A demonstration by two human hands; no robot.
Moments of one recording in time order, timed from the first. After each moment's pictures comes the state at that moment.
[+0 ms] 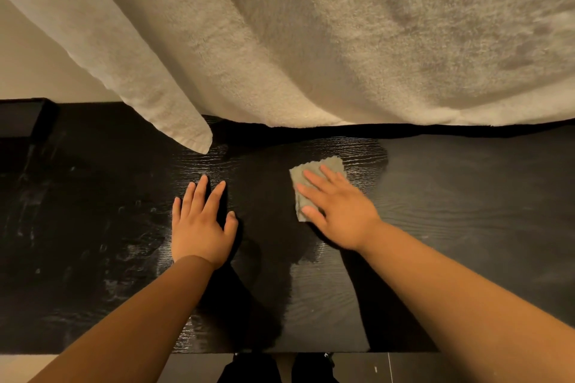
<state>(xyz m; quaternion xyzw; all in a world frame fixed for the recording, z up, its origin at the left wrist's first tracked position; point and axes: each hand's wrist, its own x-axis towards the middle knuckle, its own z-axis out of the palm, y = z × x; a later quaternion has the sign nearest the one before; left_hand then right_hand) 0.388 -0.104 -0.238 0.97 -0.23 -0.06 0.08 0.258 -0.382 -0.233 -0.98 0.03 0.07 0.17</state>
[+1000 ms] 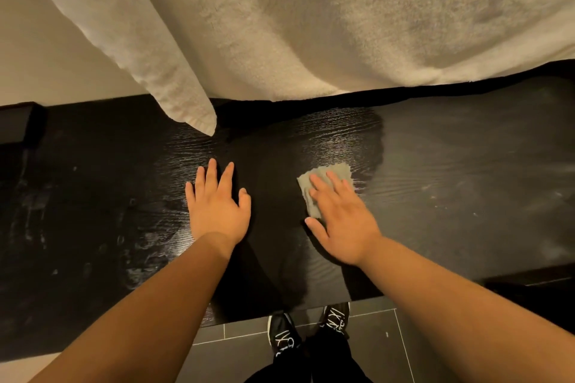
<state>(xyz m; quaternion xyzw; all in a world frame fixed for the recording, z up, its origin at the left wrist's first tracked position) 0.386 -0.101 -0.233 0.96 -0.24 -0.07 0.11 0.198 -0.291 -0.221 -0.97 0.13 0.08 0.16</state>
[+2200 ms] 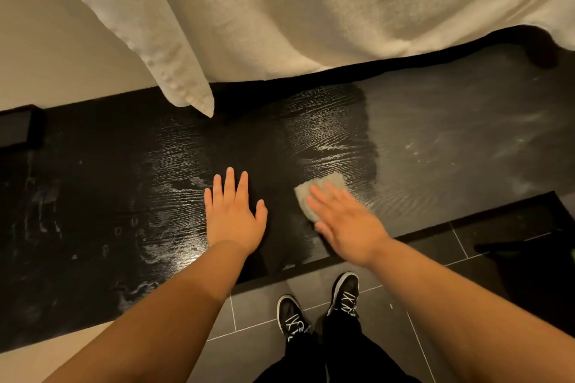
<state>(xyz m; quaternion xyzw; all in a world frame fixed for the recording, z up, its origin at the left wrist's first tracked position) 0.331 -0.052 -0.239 0.93 -0.34 -0.09 0.05 0.130 -0.227 -0.237 -0.98 0.13 0.07 0.11</state>
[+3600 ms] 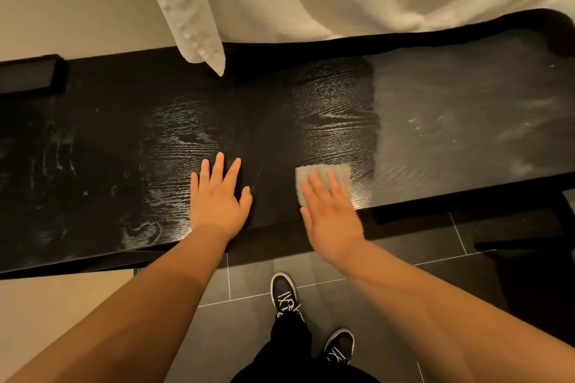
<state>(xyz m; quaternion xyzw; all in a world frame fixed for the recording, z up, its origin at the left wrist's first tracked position) 0.301 0.009 -0.241 0.94 -0.33 -0.08 0.04 0.109 -0.149 -0.240 -0.96 0.24 0.08 0.08</state>
